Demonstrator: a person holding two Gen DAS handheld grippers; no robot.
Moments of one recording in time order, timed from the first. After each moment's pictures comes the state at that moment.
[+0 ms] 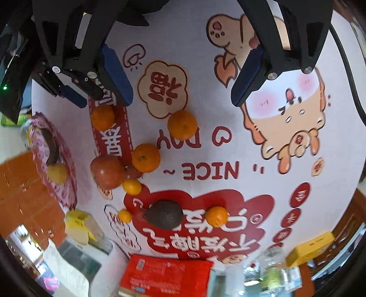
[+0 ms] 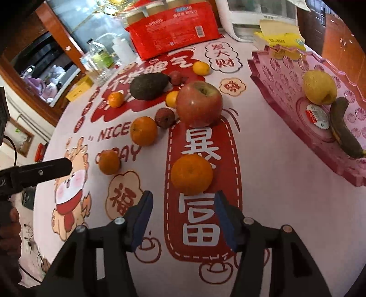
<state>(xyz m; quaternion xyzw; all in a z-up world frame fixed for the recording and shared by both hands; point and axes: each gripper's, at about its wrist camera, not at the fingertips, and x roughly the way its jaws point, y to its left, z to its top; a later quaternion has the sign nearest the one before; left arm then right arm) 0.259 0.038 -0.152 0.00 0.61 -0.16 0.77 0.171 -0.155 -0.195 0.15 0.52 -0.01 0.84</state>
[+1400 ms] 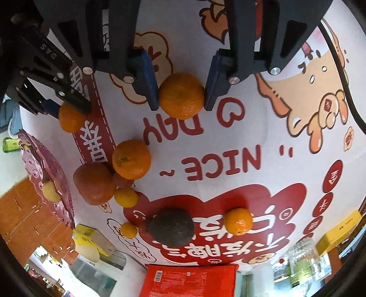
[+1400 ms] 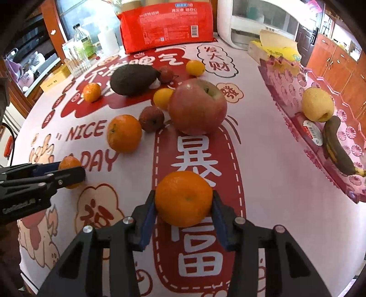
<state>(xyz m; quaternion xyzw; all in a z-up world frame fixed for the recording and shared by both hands) 0.283 0.033 -0.209 0.03 0.58 -0.22 0.79 0.196 -0.125 -0.213 0.06 0.52 -0.08 0.85</state>
